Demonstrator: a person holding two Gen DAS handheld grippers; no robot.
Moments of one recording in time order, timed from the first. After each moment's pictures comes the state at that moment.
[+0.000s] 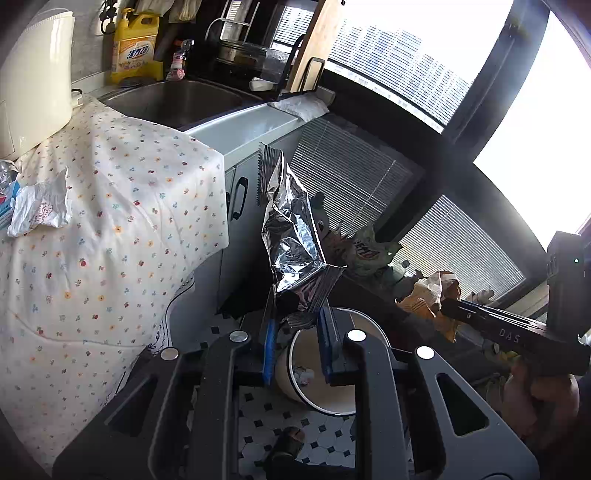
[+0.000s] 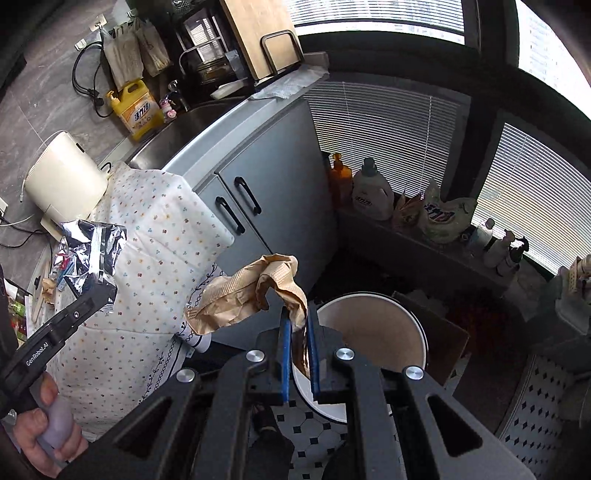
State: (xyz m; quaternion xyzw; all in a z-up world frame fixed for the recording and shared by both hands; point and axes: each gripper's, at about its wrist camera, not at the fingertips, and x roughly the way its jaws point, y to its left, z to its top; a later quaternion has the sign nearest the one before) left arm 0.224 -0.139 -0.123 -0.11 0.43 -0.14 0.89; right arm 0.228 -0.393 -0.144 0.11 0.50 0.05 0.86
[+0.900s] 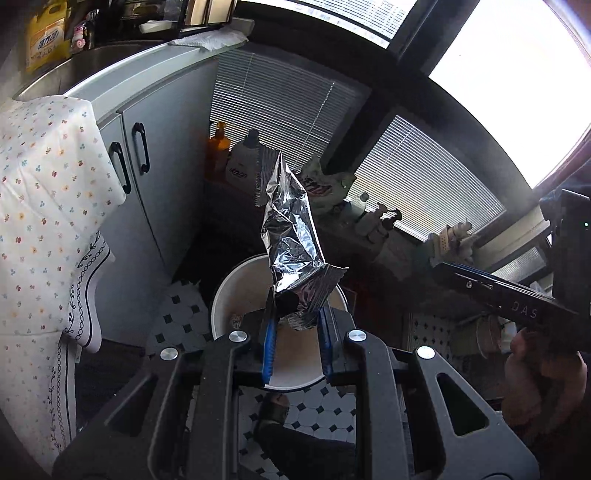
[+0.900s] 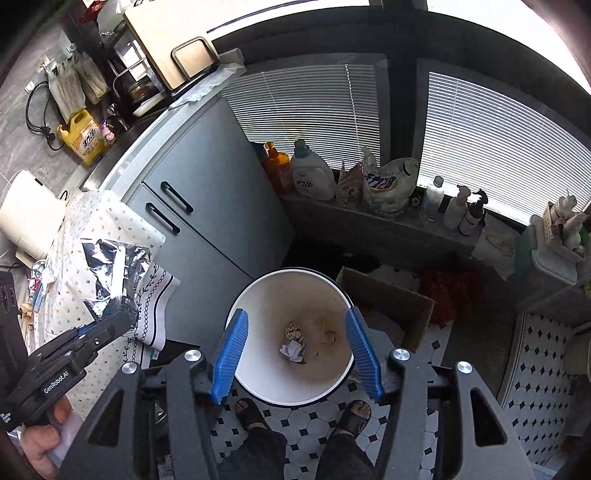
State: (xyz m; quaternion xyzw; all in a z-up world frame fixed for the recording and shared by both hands) left arm 0.232 -0.269 -0.180 -0.06 0.50 -0.23 0.83; right arm 0.188 -0.505 -0.179 0.16 0.50 -0.03 0.85
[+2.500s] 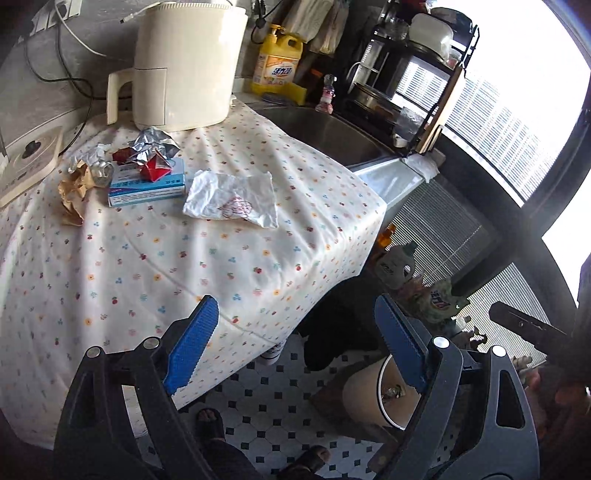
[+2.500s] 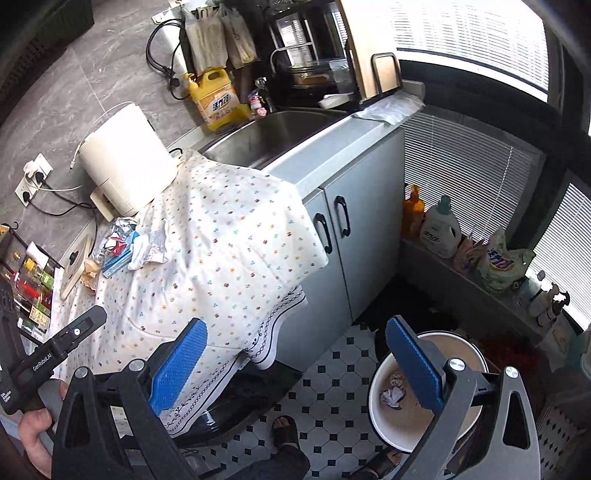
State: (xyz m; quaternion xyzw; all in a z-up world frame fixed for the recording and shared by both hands) left arm 0.171 0.047 -0.102 -0.17 0.39 0.05 0.90; right arm 0.254 -0.234 -0.102 0.07 0.46 0.17 0.87
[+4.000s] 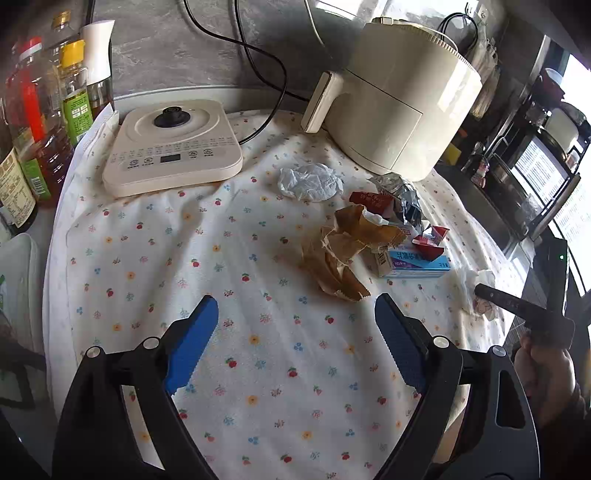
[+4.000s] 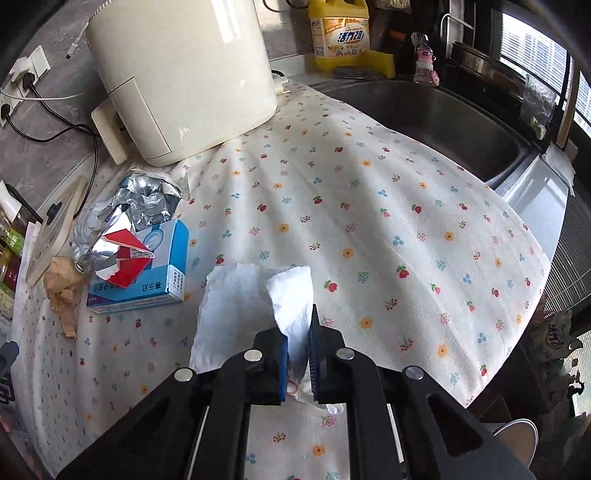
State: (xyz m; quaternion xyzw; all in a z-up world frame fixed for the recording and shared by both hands) left arm 0.143 0.318 -0.134 -0.23 0.38 0.19 0.87; right arm 0.375 0.065 -0.174 -0.06 0.49 0.22 0.84
